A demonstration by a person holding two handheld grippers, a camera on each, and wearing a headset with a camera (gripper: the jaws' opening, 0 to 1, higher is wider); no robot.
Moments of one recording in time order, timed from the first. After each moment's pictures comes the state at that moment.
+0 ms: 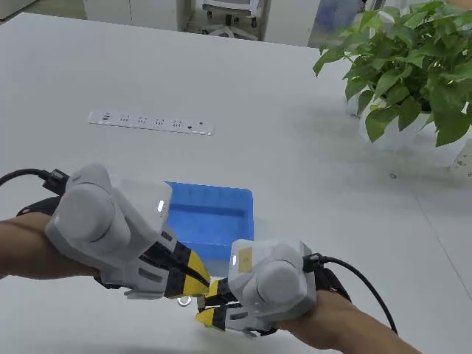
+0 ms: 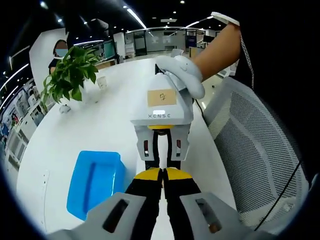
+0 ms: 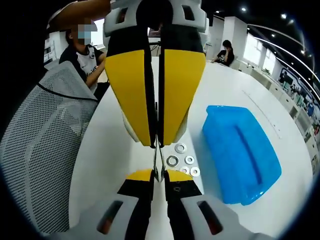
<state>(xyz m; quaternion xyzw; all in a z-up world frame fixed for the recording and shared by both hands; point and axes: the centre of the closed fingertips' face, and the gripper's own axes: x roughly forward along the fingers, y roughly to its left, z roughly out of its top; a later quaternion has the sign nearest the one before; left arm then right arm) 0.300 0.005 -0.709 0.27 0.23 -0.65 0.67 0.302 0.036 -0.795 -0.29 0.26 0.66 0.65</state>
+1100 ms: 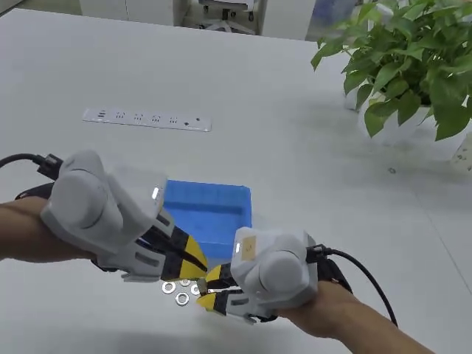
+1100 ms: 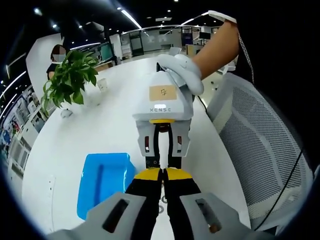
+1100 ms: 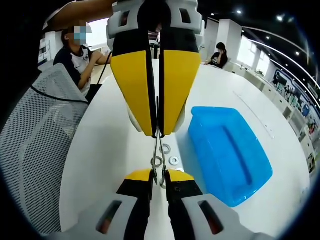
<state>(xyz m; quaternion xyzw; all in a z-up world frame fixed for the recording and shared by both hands) 0.317 0.008 -0.705 0.29 0.21 -0.65 0.66 0.325 0.036 -0.791 -0.29 0.24 0.64 0.67</state>
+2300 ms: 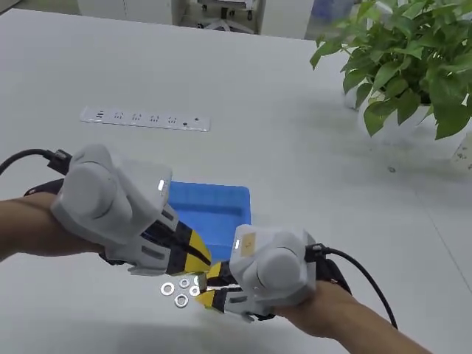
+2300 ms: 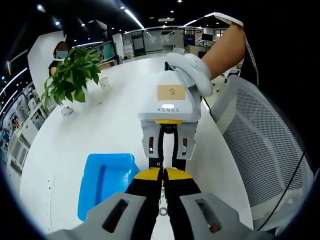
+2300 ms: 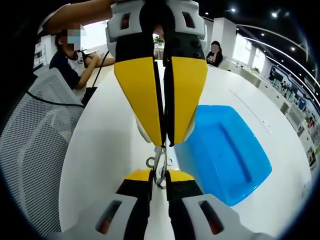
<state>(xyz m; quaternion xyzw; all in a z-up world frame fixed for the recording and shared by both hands) 0.330 0.005 -0.708 0.28 0.22 -0.65 0.67 0.331 0.036 -0.791 -0.28 0.25 0.63 0.69</state>
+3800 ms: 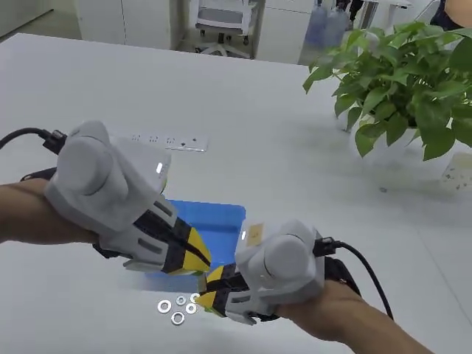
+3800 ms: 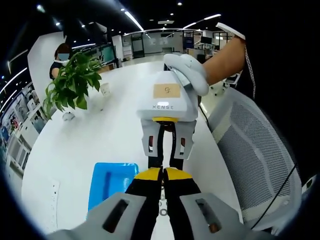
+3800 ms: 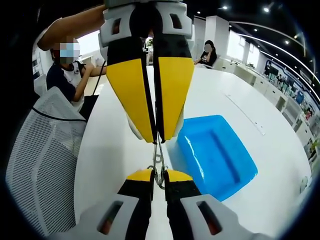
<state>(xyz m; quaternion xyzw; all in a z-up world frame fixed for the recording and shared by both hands) 0.329 0.004 -0.665 0.27 0.22 -0.66 0.67 0.334 0.033 -0.747 -0.25 0.26 0.61 0.70</state>
